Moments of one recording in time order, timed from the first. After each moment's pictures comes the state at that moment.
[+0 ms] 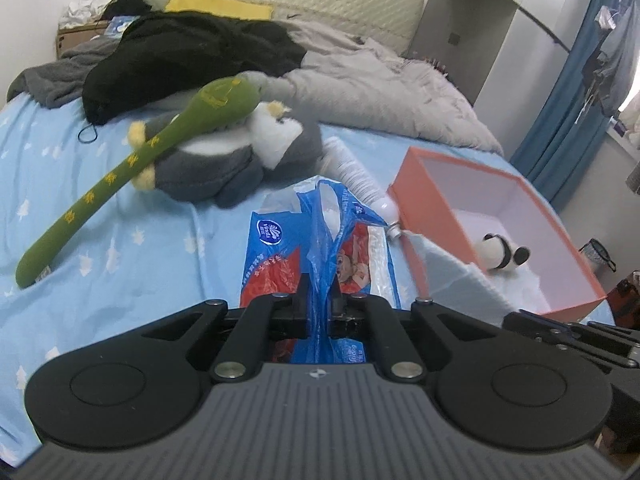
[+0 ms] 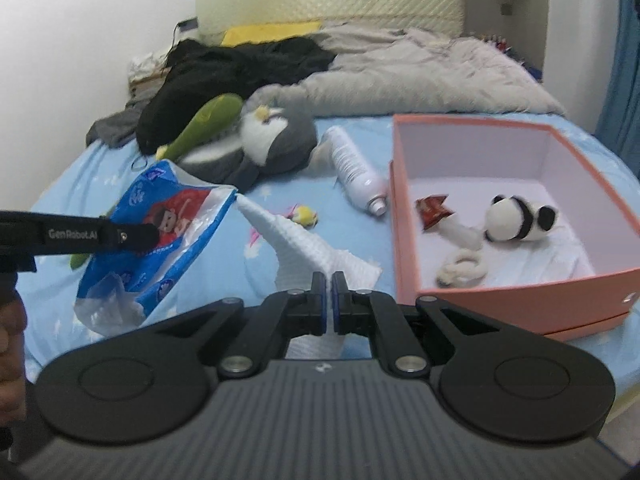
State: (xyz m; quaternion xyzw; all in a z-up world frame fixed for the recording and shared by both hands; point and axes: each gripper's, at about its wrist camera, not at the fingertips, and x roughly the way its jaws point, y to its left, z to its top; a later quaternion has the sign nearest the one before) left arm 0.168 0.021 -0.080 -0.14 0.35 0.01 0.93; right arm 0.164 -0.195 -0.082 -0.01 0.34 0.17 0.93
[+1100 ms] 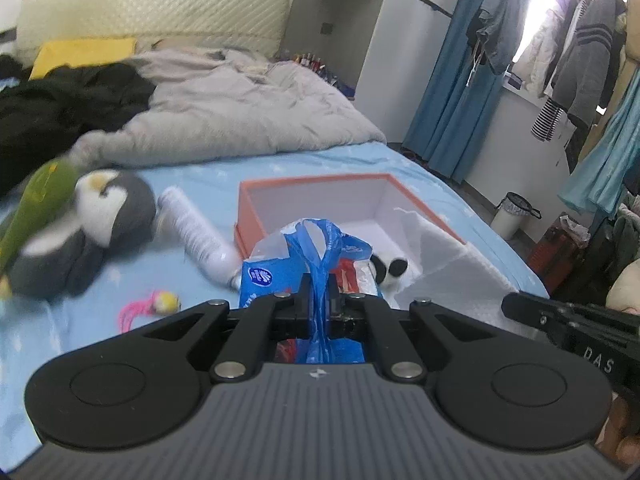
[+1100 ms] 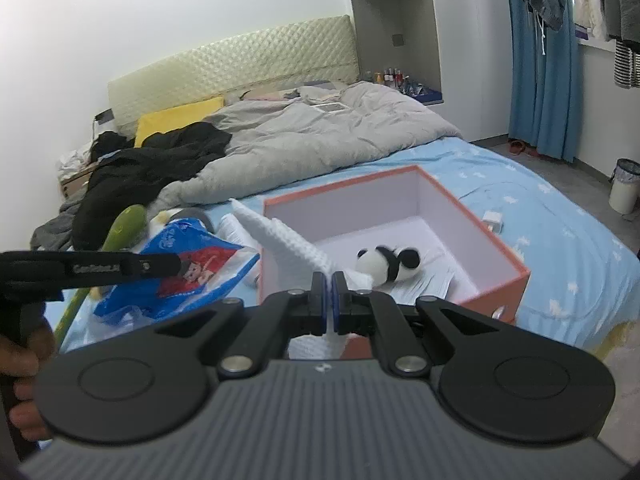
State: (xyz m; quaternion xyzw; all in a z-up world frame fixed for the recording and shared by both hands) left arm 0.239 -0.112 -0.022 -0.06 0.32 -0.16 0.93; right arm 0.158 -0.312 -0.027 0.07 0.27 0.04 0.96
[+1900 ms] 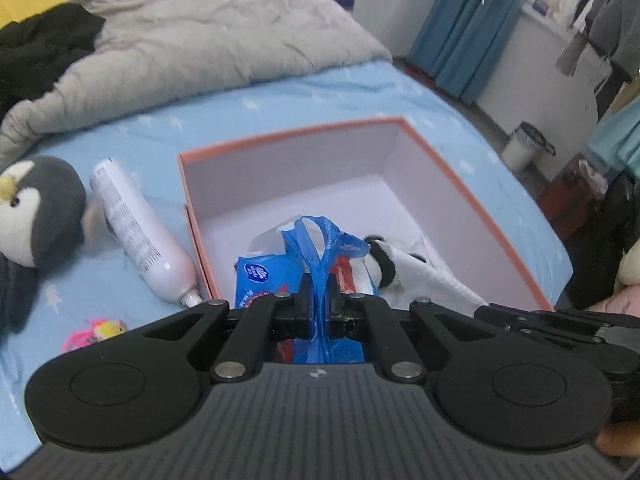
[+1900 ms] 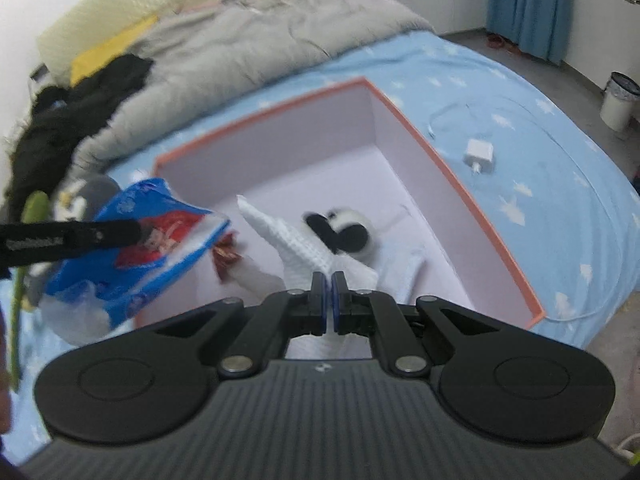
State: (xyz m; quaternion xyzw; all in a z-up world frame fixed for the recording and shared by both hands) left arm 0.423 -0.187 -0.075 -0.03 0.47 -0.17 0.87; right arm 0.318 -0.377 -0.088 0.10 0.45 0.00 0.89
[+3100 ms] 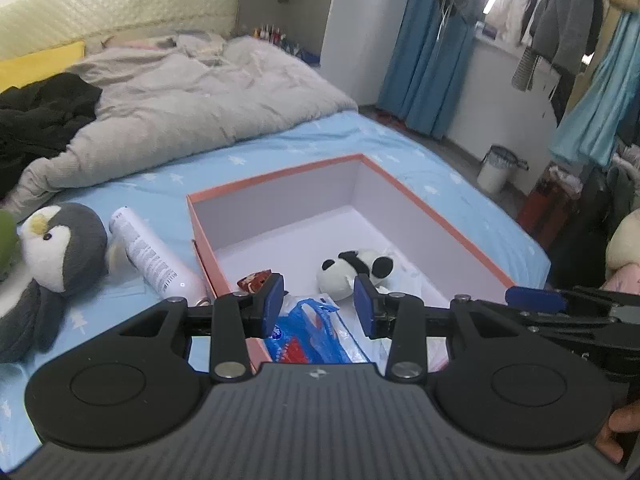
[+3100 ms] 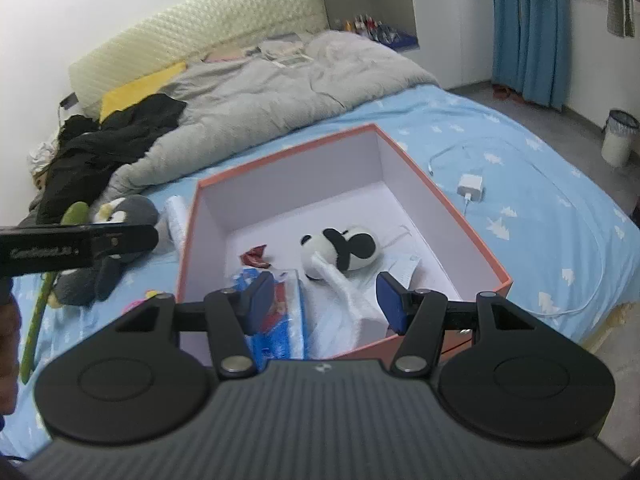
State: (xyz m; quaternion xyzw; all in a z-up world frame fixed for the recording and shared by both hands) left arm 0.318 -0.161 -0.031 -0.01 0.36 -0.20 0.91; right arm 0.233 -0.370 -0.056 0.10 0.35 0.02 0.93
